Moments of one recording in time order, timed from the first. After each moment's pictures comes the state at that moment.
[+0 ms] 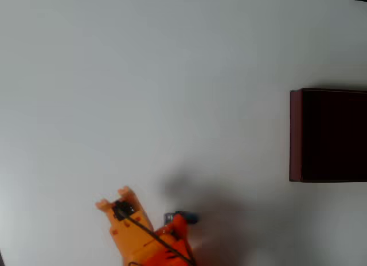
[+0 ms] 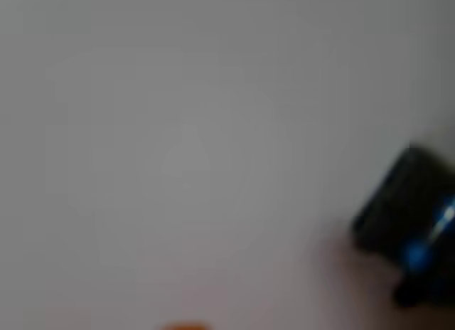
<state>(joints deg) -31.9 165.3 160.9 88.5 86.2</state>
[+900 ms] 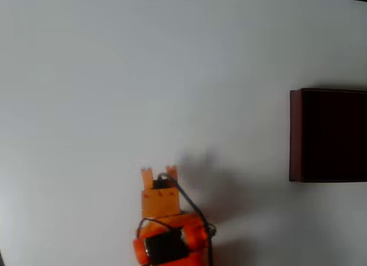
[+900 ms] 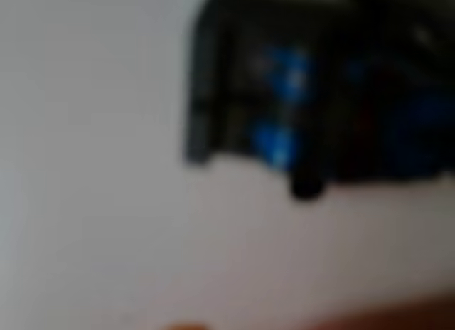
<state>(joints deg) -17.4 138.7 153.2 85.5 97.5</state>
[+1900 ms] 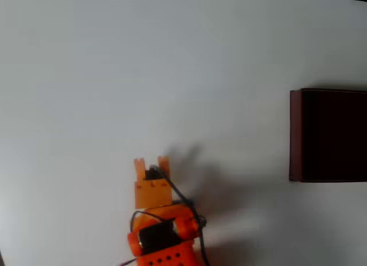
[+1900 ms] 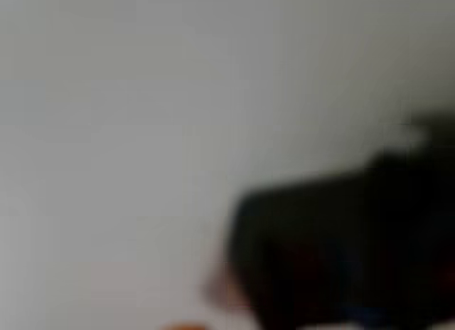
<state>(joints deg) -20.4 131.8 155.8 71.4 97.7</state>
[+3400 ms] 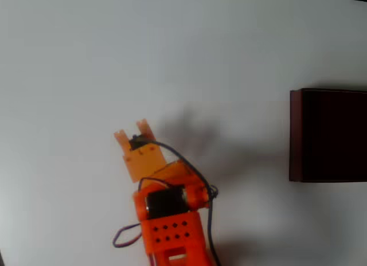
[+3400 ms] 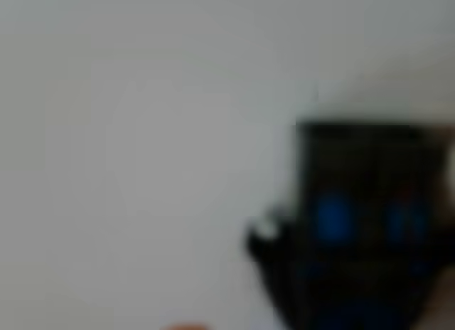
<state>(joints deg) -12.7 117.5 141.6 65.1 70.7</state>
